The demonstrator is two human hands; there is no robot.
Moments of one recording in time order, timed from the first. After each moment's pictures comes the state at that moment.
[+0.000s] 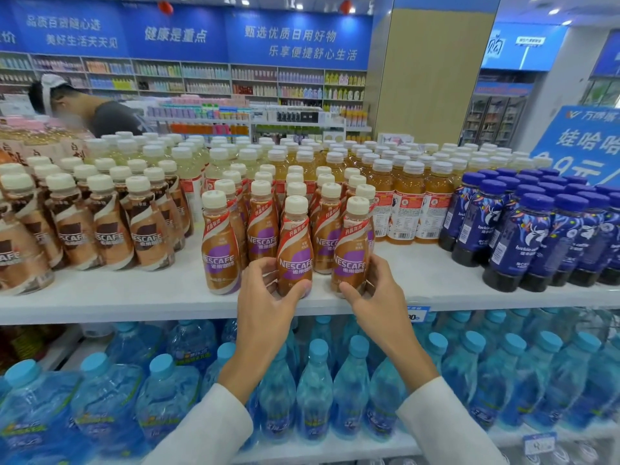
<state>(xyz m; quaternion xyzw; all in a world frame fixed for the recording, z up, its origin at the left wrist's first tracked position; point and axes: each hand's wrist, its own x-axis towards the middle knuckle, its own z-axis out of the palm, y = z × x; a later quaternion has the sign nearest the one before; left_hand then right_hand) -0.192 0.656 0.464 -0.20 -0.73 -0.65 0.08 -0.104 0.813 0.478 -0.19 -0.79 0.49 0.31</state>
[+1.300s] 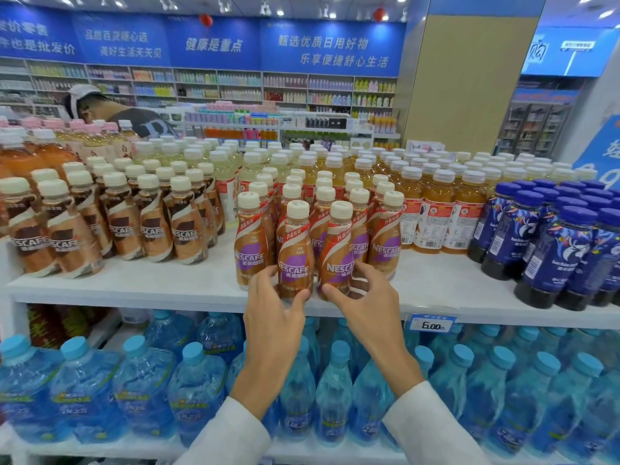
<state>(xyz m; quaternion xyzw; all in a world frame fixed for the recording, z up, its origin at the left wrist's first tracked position) -0.180 0.633 0.460 -0.14 -0.79 -0.56 0.19 -0.131 0.779 0.470 -0.15 -0.80 0.47 0.35</state>
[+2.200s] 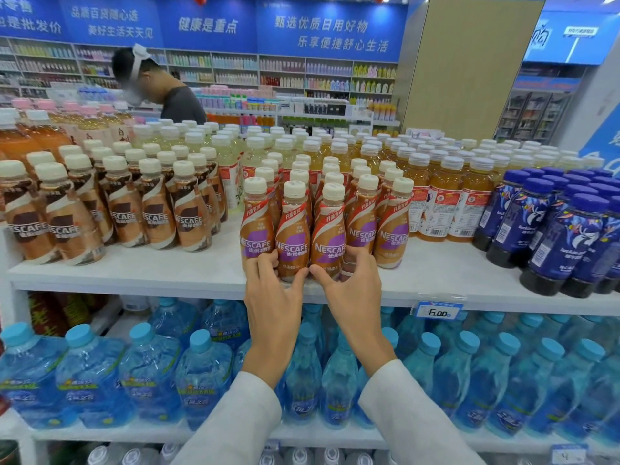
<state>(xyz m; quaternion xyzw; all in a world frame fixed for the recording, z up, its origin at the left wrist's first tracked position) -0.198 0.632 0.452 -0.14 -0.78 -0.56 0.25 -0.156 0.743 0.465 -0.17 -0.78 0.46 0.40</state>
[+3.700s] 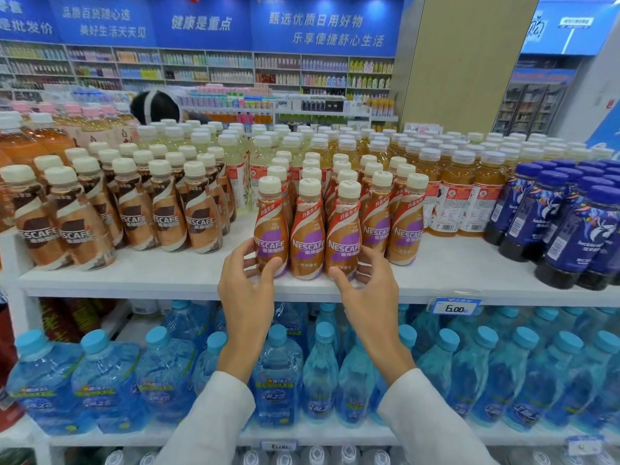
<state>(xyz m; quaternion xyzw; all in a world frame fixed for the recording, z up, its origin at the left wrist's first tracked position) -0.234 0.579 0.457 -0.14 -0.71 -0.66 0.21 -0.150 0.734 0.459 -0.18 -0.77 0.47 0.40</state>
